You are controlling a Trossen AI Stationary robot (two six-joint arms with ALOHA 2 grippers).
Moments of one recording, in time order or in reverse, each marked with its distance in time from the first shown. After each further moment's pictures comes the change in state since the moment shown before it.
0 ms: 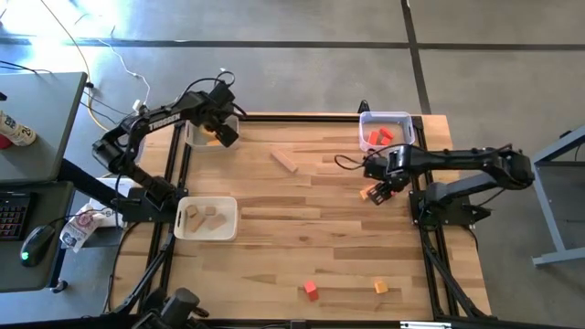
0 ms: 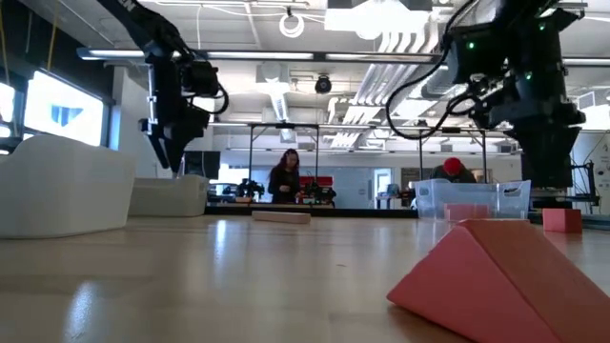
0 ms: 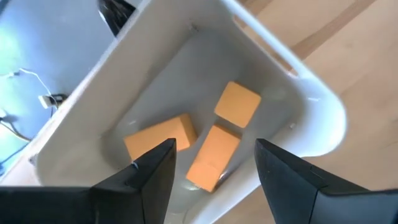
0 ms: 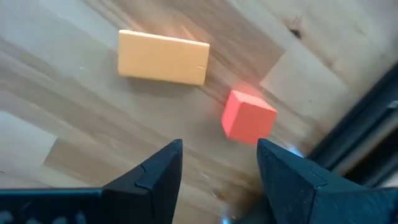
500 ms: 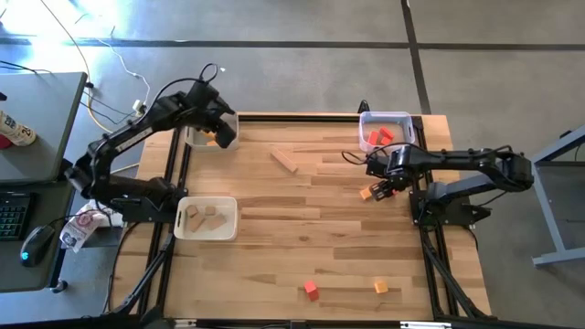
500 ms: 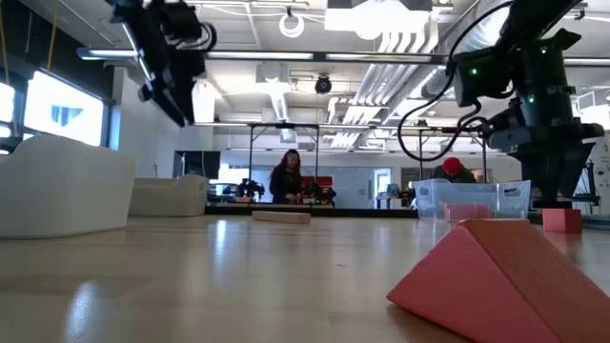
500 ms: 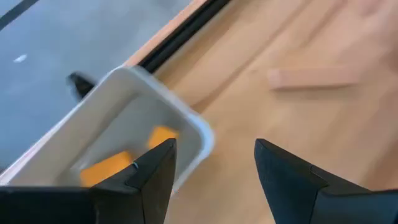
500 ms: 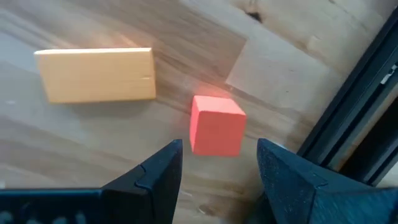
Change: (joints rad) left arm -0.068 -0.299 0.000 0.000 0.238 -0.050; right arm -0.093 0.000 -0.097 0.052 0.029 0.079
